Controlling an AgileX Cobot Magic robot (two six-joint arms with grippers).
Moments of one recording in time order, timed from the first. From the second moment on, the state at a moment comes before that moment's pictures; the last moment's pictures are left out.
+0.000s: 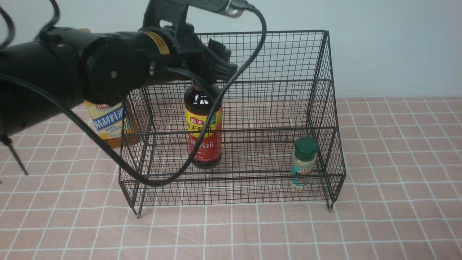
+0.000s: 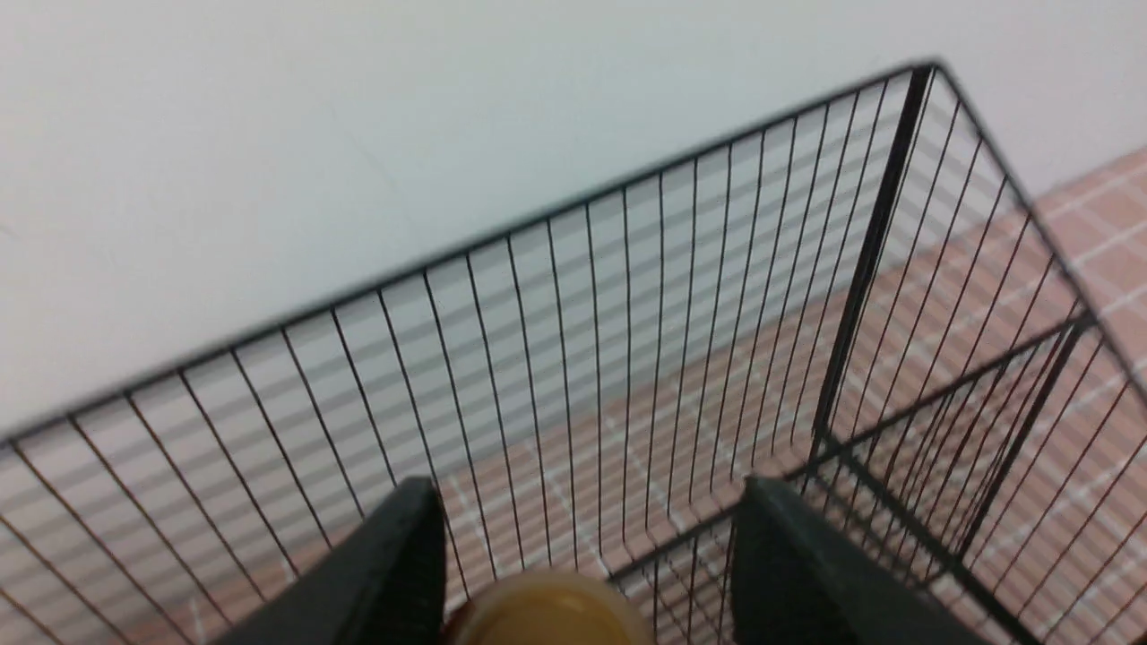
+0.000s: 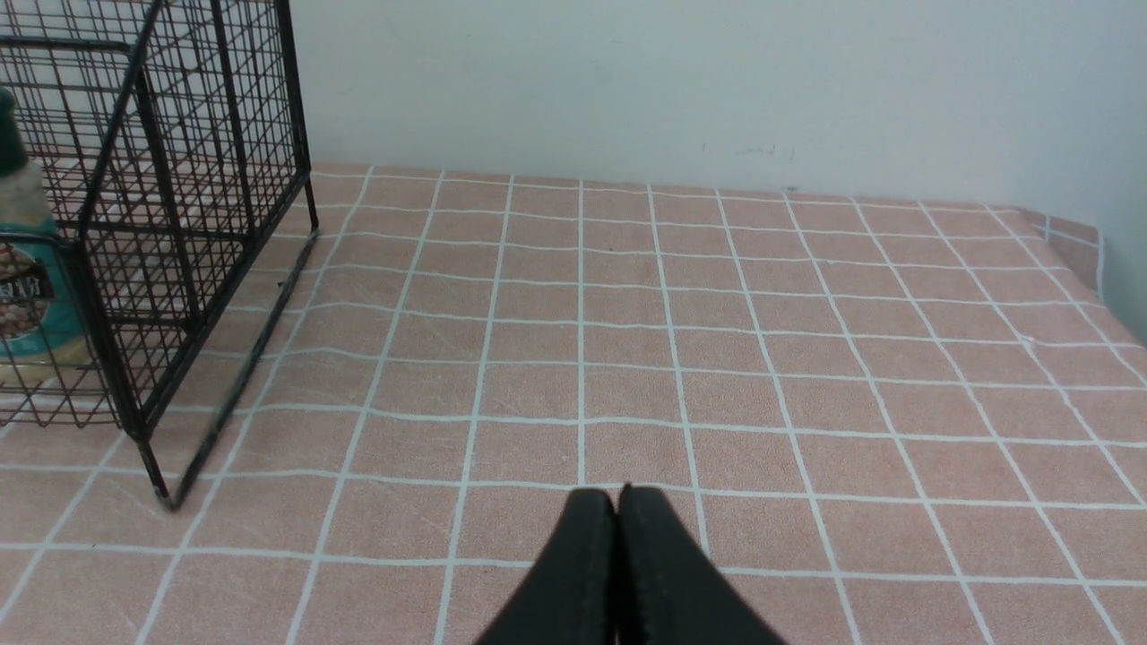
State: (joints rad) right arm -0.01 -0.01 0.02 -0.07 0.38 0.04; left arm -0.49 1.52 -1.24 -0.03 0.14 0.06
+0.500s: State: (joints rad) right arm -0.01 -0.01 0.02 -0.07 0.38 0.04; left arm -0.31 1.28 -1.25 -0.03 0.10 0.06
